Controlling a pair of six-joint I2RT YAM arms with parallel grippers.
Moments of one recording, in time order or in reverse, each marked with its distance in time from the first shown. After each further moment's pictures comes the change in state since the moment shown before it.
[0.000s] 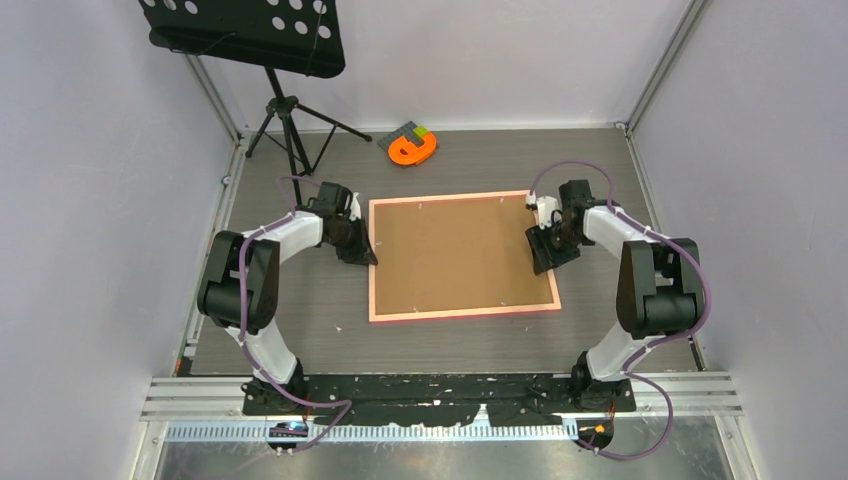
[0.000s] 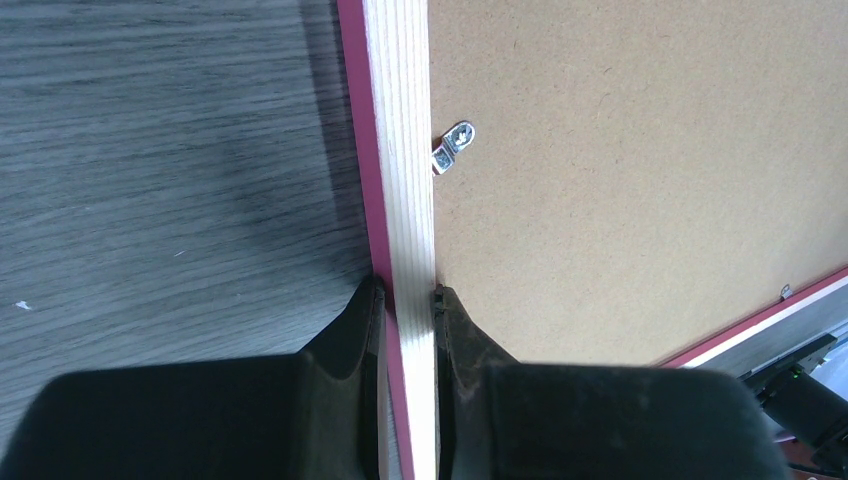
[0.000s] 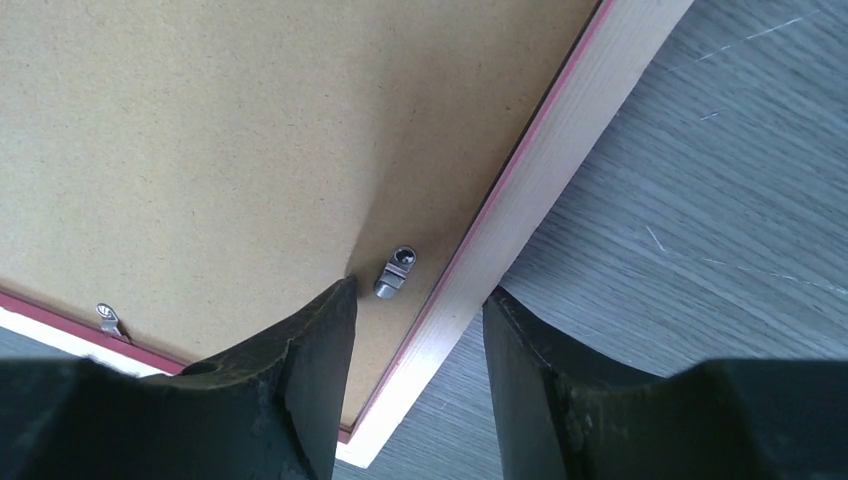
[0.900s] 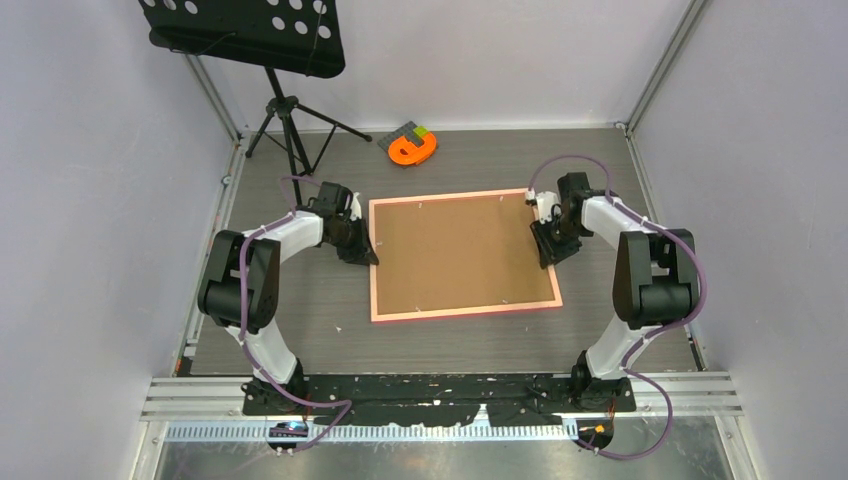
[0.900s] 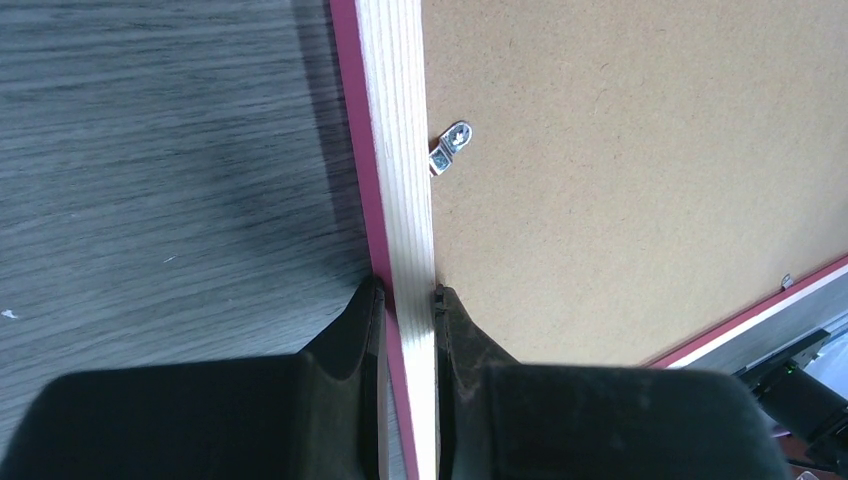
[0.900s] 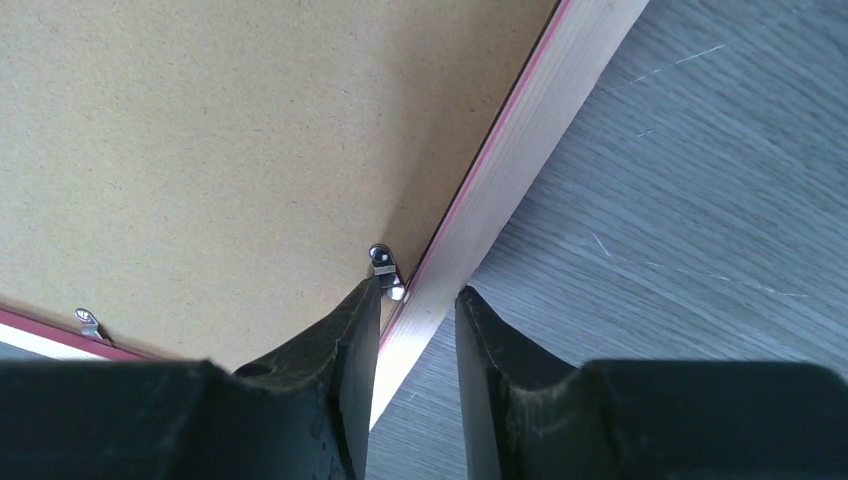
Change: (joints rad) left arm 0.000 0.005 0.001 0.005 0.011 0.000; right arm 0.001 0.060 0.085 -0.056 0.056 -0.018
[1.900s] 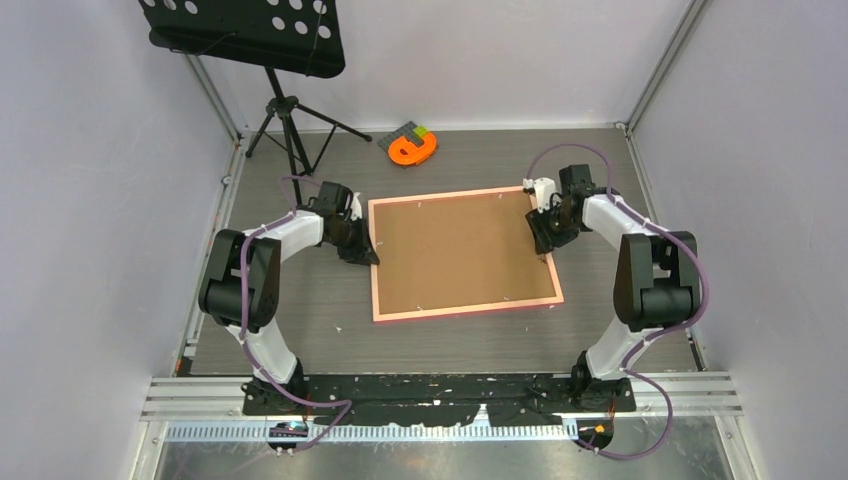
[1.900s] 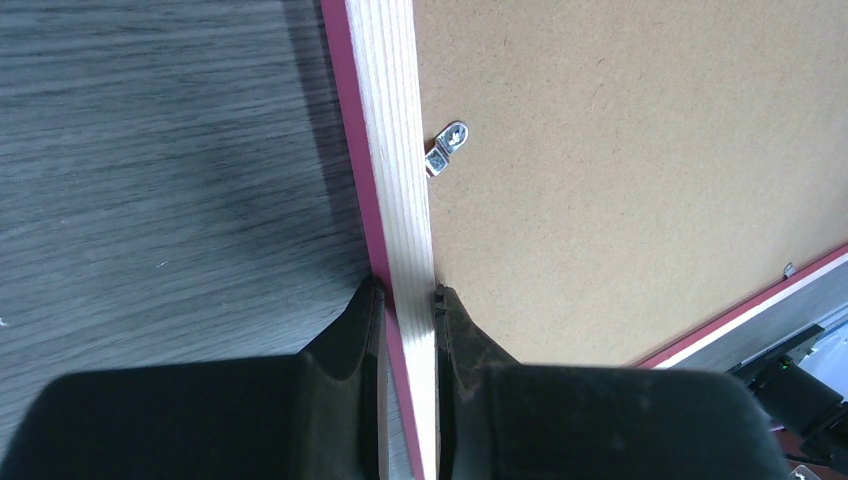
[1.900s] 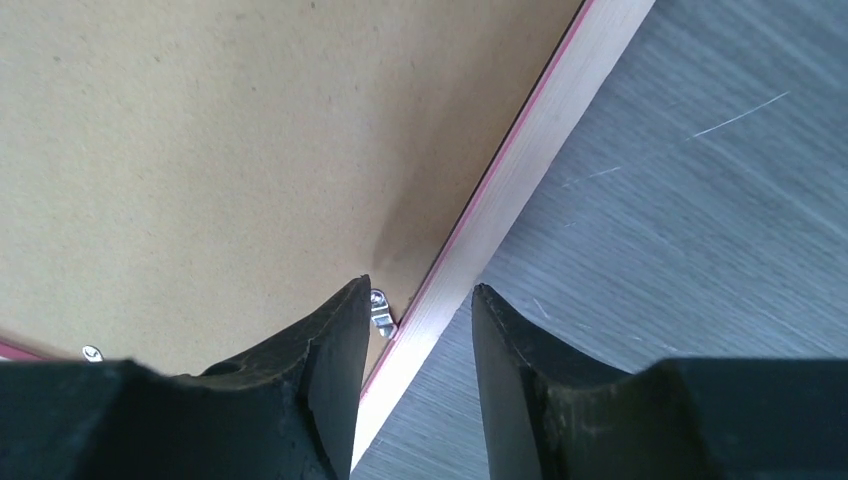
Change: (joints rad) left arm 0.000 0.008 0.006 -0.001 0.013 0.000; right arm 0.001 -0.003 0.026 0.090 -0.032 -0.064
